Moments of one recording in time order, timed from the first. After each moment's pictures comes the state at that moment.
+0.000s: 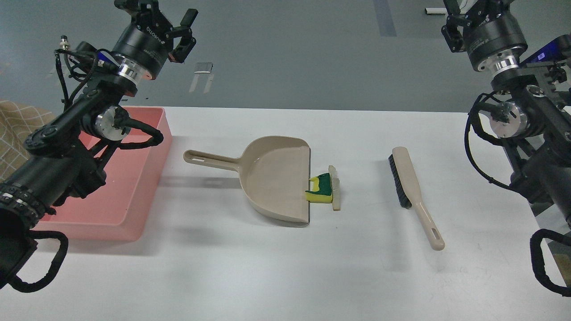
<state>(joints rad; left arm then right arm) -0.84 0.39 -0.87 -0.82 0.40 -0.31 -0.46 0.92 -0.25 1.04 0.71 -0.67 0.17 0.41</state>
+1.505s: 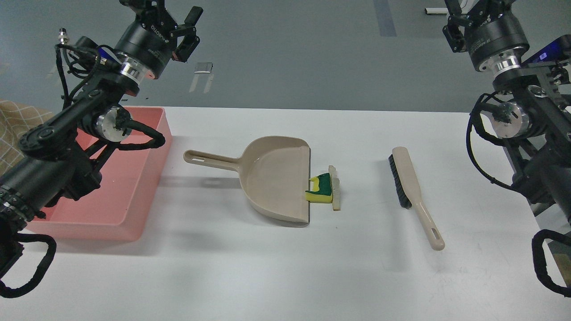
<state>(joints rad) -0.84 0.43 -0.82 -0.91 0.40 -0.24 -0.47 0.92 -0.26 1.03 0.72 -0.67 0.17 0.41</state>
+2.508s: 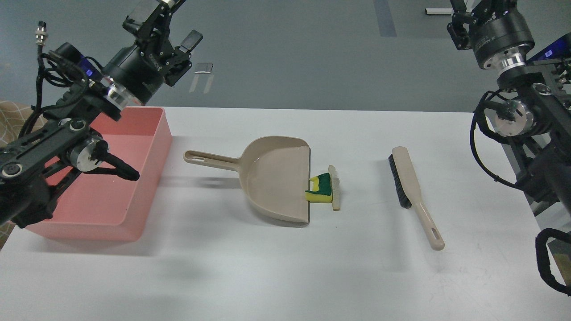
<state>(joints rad) -0.62 0.74 -0.77 -1.37 0.69 -0.07 -0.47 0.92 -0.27 1.03 0.72 -0.67 0.17 0.41</state>
